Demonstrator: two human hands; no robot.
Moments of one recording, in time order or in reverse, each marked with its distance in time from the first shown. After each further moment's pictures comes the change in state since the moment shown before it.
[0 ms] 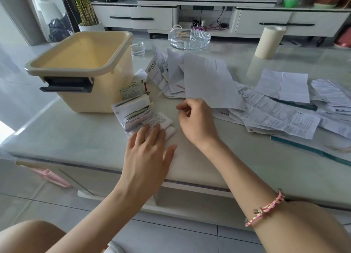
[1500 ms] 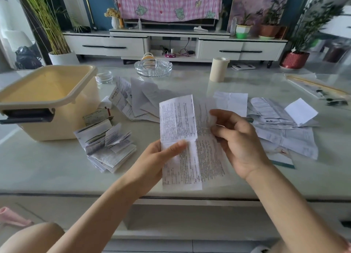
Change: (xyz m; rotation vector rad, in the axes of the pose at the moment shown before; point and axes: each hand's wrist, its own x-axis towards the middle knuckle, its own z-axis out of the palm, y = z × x) left_hand 0.047 0.085 -0.041 -1.827 -0.694 -0.295; right_hand -0.054 0.016 -0.165 0.862 0.090 0.355
